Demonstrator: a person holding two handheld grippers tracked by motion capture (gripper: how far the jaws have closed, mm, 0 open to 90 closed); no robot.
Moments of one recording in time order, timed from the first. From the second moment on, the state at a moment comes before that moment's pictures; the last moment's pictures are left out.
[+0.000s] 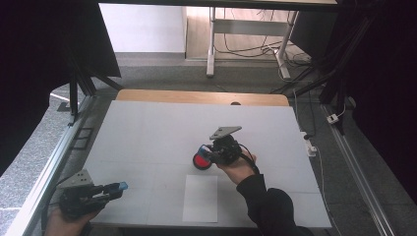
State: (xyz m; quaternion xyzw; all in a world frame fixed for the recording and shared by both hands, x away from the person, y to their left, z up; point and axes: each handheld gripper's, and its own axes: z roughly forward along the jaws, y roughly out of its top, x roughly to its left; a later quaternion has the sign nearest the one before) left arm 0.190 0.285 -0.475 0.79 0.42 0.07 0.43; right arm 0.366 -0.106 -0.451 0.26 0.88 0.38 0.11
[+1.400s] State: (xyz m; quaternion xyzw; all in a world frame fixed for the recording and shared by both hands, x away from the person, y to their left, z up) left arm 0.191 0.286 -0.476 0.79 0.43 0.06 0.43; right arm 0.387 -0.076 -0.479 0.26 0.92 0.28 0.13
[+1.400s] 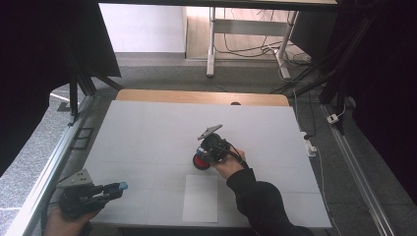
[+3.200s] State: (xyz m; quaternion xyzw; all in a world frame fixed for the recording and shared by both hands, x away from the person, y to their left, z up) left arm 0.191 0.287 -0.477 0.79 0.43 0.06 0.43; right arm 0.386 -0.079 -0.480 0.26 0.91 0.30 0.10
